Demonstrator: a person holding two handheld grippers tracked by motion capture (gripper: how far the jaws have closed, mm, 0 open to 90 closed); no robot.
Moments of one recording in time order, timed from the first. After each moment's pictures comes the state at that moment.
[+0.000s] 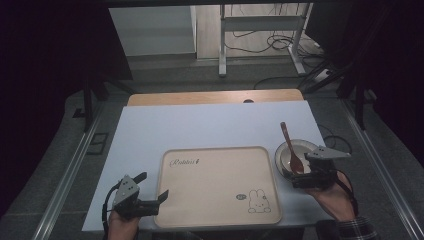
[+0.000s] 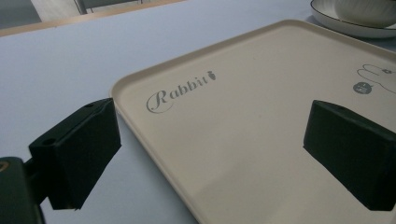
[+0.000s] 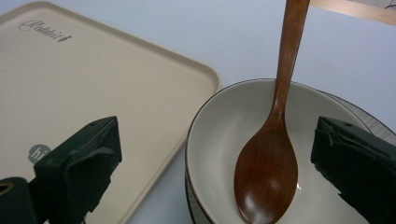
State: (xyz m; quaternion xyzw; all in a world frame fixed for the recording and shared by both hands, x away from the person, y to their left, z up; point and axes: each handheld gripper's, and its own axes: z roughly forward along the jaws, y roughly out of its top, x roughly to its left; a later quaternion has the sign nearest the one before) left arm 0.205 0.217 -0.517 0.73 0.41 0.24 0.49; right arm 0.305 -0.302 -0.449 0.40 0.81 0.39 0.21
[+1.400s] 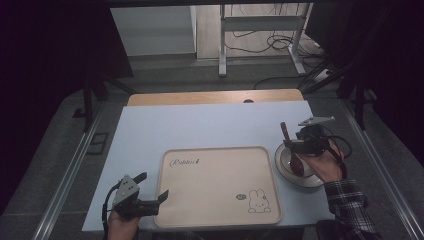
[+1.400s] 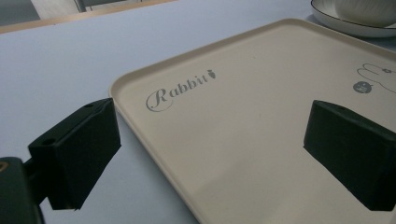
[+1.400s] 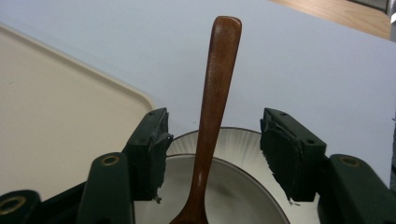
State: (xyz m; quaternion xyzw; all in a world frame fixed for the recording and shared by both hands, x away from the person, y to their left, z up) left arm 0.205 0.217 -0.517 0.73 0.41 0.23 0.49; right arm 0.392 -0.293 -0.430 0.43 0.82 0.31 0.21
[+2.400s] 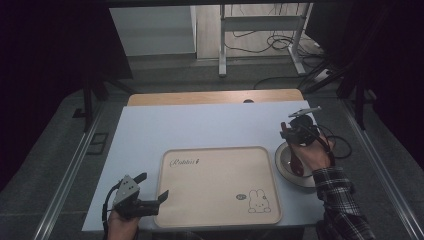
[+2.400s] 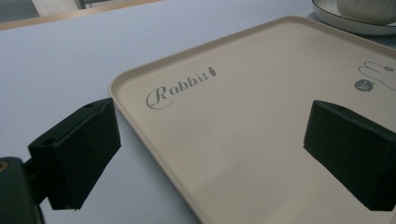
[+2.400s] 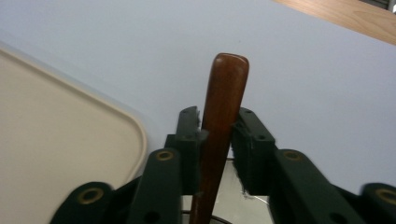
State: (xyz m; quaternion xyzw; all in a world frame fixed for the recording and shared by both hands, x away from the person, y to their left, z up) left arm 0.206 0.217 -0.518 0.73 0.41 0.23 0.49; right arm 0.424 -0.273 -0.433 0.44 0.83 0.28 0.21
